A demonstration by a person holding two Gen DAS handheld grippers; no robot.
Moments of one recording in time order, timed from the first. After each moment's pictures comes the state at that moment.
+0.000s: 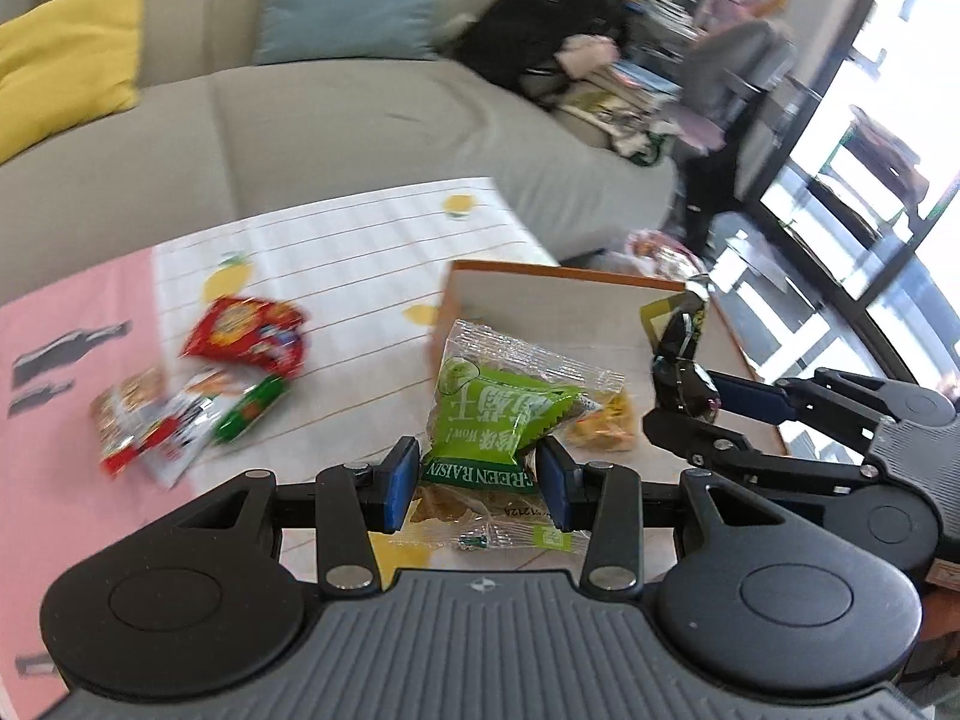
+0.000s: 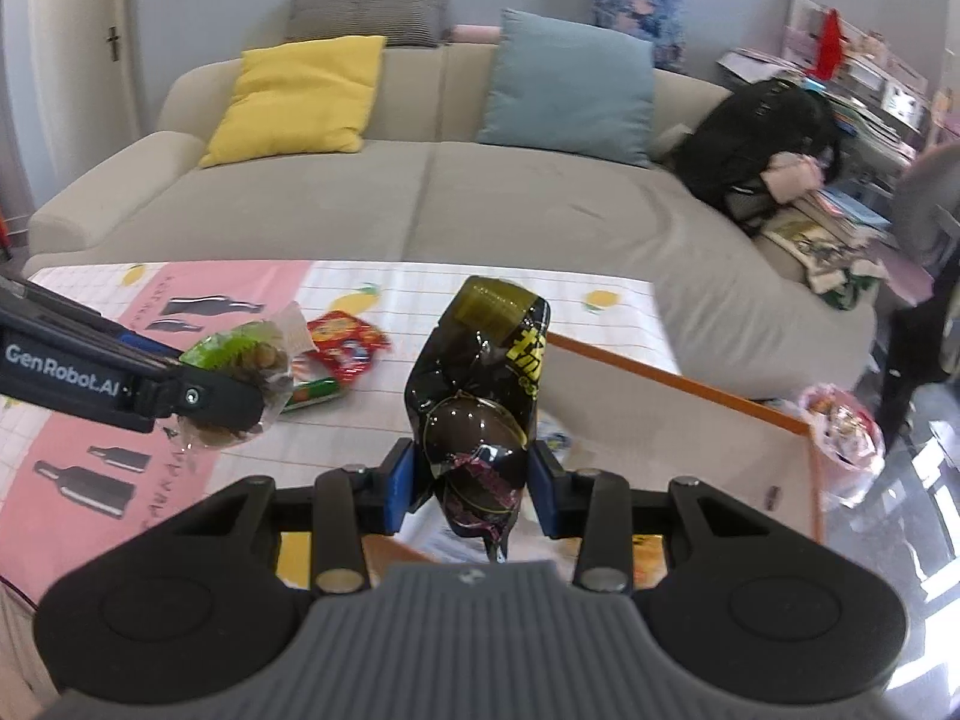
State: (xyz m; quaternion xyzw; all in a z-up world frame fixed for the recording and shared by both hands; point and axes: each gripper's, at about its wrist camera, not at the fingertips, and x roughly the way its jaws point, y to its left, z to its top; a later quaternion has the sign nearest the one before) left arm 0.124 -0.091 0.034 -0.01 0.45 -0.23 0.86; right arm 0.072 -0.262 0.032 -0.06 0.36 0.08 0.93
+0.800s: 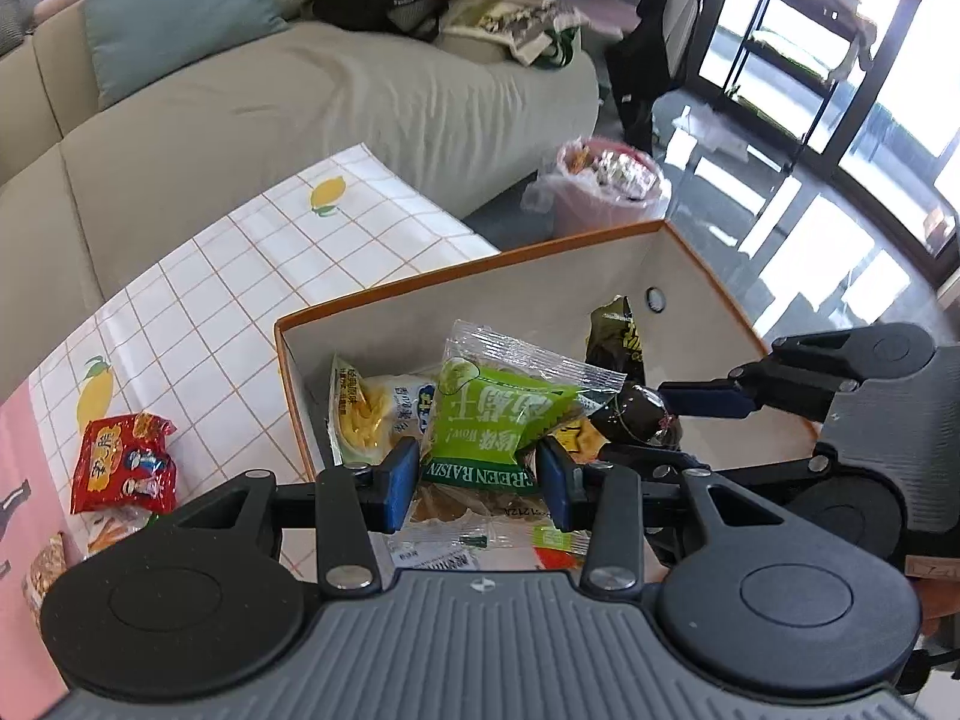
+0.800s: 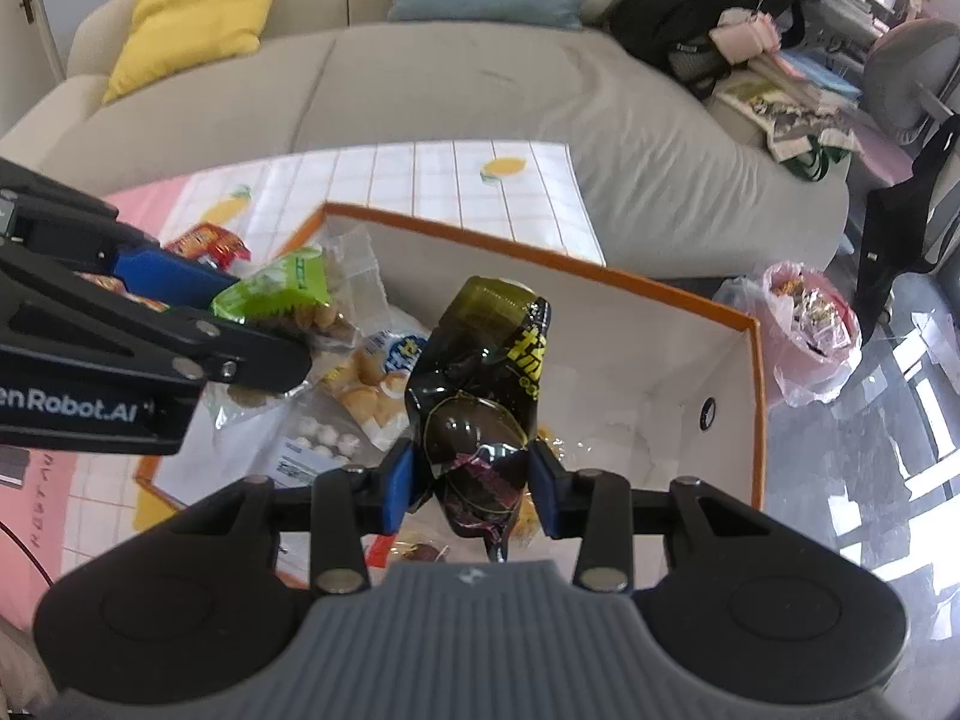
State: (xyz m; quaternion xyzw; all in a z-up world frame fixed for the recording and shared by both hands) left arm 0.190 -0.214 -0.010 0.12 0.48 -0.30 0.82; right arm 0.154 -0.340 -0.030 -0.04 0.48 0.04 0.88
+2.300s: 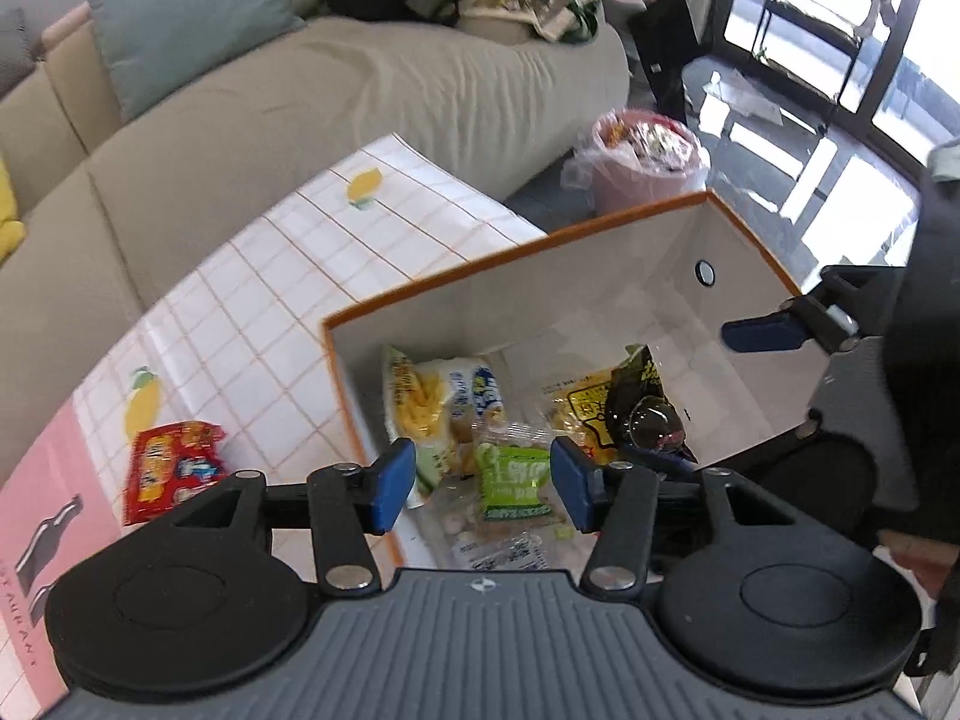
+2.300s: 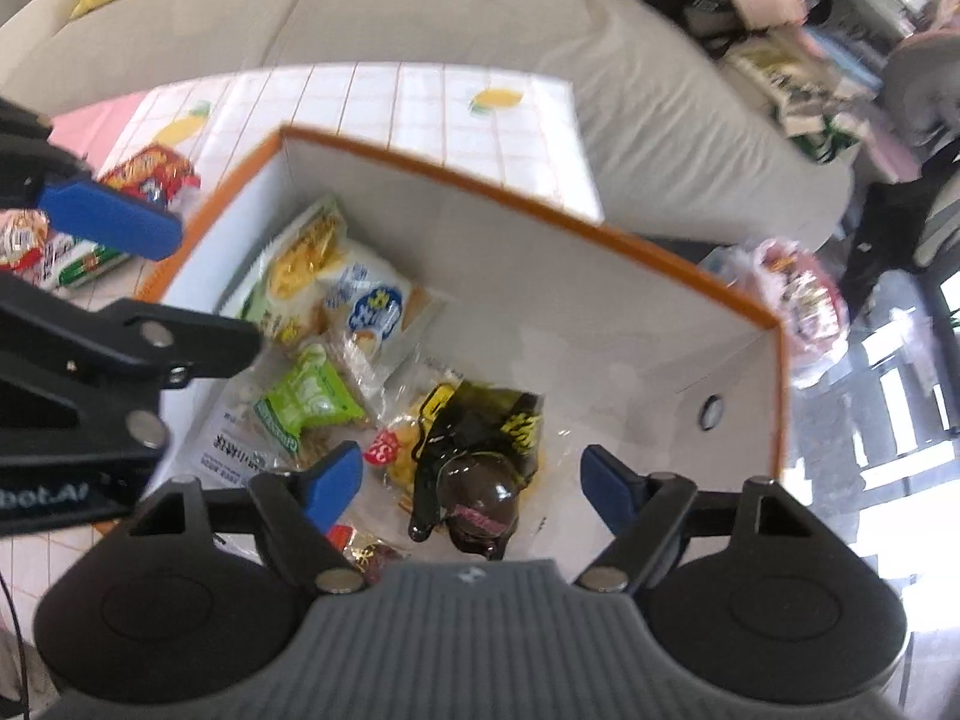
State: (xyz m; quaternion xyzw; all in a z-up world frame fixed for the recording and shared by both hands) left arm 0.189 -0.207 -0.001 0.17 0.47 -0.27 0.82; right arm 0.182 -0.328 -0.044 -0.10 0.51 0.01 0.85
